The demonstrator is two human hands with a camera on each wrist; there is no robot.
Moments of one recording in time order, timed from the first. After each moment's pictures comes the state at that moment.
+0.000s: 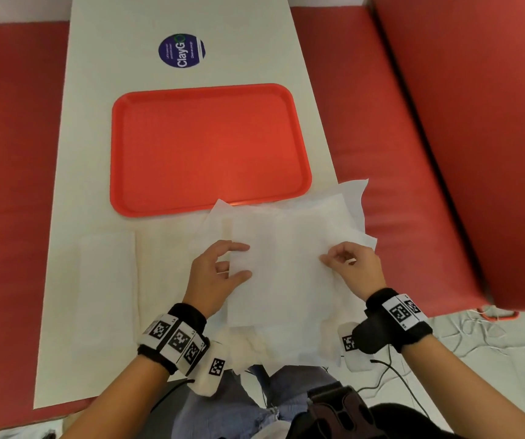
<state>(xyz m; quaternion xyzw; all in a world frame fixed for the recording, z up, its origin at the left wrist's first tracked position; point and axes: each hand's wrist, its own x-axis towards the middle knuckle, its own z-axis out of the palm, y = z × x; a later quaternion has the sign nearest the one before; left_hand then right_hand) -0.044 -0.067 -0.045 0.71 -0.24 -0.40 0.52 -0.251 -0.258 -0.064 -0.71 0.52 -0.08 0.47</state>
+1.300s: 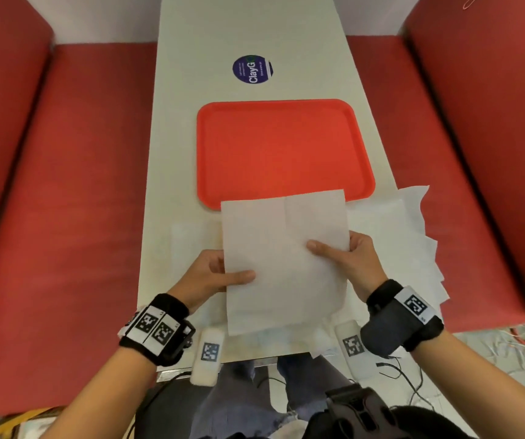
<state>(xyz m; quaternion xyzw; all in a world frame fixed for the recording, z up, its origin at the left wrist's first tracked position) 0.063 0.056 -0.011 0.60 -0.18 -0.57 0.53 -0.125 -0.134 0.010 -0.56 0.42 -0.15 0.70</state>
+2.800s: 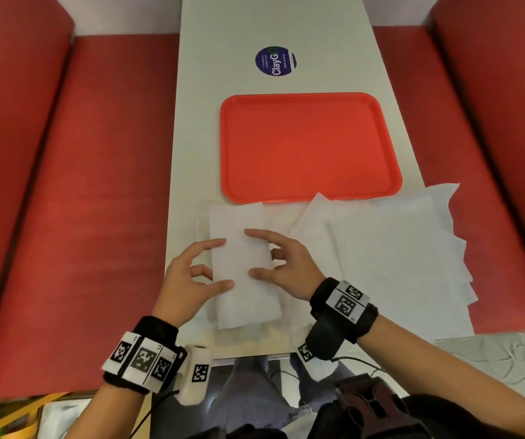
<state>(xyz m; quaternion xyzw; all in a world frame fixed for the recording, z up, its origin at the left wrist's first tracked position) 0.086 0.119 -0.010 0.74 -0.21 -0.37 0.52 -0.039 -0.051 -0.023 -0.71 0.25 -0.03 0.66</state>
